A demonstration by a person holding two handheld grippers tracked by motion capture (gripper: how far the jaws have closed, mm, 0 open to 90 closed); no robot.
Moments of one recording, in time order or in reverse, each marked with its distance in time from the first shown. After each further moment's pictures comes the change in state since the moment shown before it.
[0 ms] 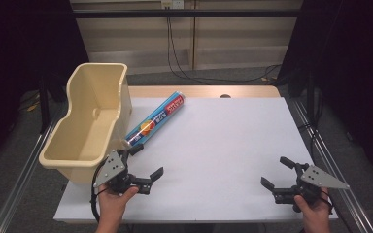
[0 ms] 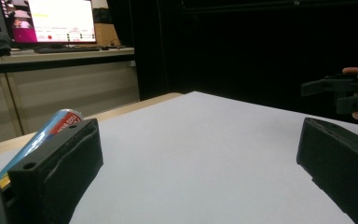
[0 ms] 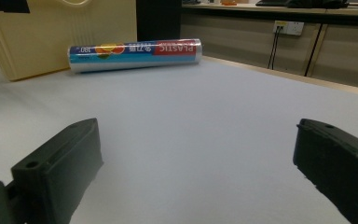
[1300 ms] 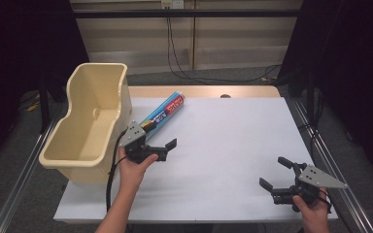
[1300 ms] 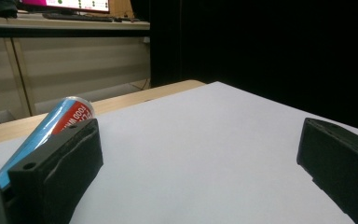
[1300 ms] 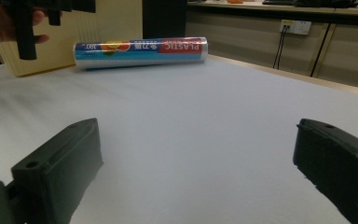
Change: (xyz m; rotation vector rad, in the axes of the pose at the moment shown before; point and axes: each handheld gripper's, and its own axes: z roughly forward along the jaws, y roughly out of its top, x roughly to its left) left arm 0.043 0.012 0.083 0.096 0.058 -0.100; right arm 0.002 0.001 0.003 0.011 0.023 -0.015
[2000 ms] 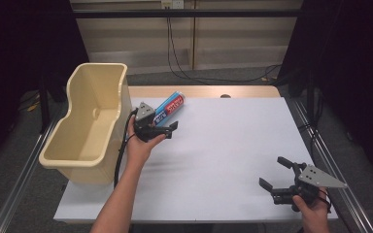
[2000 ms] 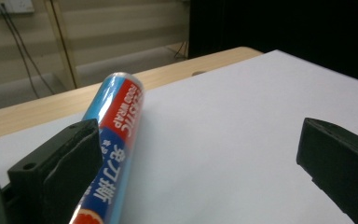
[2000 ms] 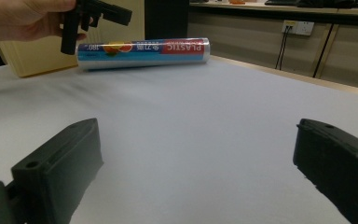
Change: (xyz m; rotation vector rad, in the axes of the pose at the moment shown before) left arm 0.045 0.012 0.055 0.200 0.167 0.014; right arm 0.000 0.001 0.000 -0.004 0.008 0.003
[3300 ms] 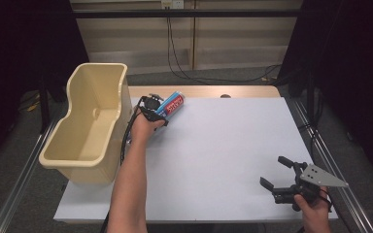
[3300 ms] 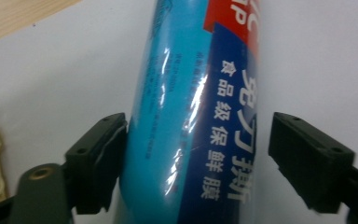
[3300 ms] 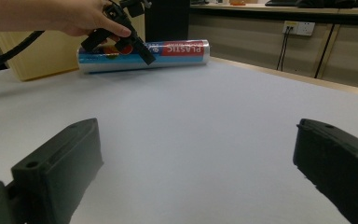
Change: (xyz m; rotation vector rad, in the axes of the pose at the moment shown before) left arm 0.049 0.010 0.071 0.631 0.209 0.013; right arm -0.003 0.000 -0.001 -0.008 0.006 0.011
